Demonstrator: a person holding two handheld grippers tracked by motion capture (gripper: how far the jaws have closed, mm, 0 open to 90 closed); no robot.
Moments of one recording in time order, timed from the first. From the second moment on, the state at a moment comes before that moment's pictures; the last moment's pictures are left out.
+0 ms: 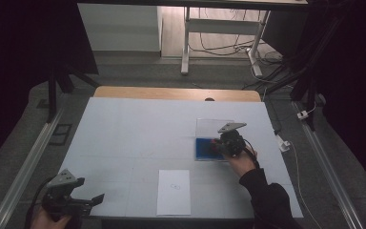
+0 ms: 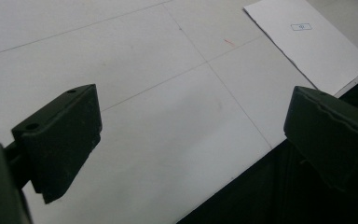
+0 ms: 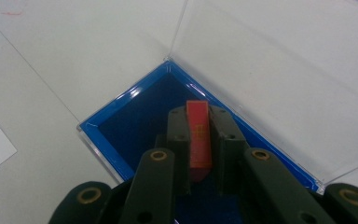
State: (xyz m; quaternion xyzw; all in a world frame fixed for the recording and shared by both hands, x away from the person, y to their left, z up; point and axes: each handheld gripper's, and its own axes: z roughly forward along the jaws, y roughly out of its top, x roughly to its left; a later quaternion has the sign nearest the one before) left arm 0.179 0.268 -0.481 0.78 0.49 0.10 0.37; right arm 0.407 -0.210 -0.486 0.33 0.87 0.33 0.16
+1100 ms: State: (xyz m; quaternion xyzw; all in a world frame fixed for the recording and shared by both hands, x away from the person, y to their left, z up) left arm 0.179 0.268 -0.480 0.78 0.49 0.10 0.37; right arm 0.396 -0.216 -0.474 0.33 0.85 0.37 0.17
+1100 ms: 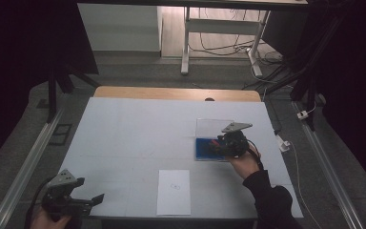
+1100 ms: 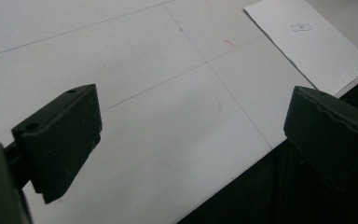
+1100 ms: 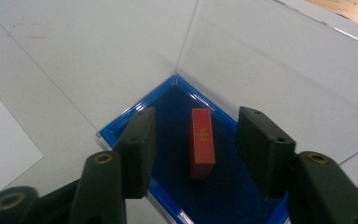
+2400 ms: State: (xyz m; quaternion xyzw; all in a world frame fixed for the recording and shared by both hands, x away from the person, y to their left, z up) left arm 0.179 0.270 -0.481 0.78 0.50 0.10 0.37; right arm 0.365 -0.228 -0.457 0.35 0.84 0.38 0.14
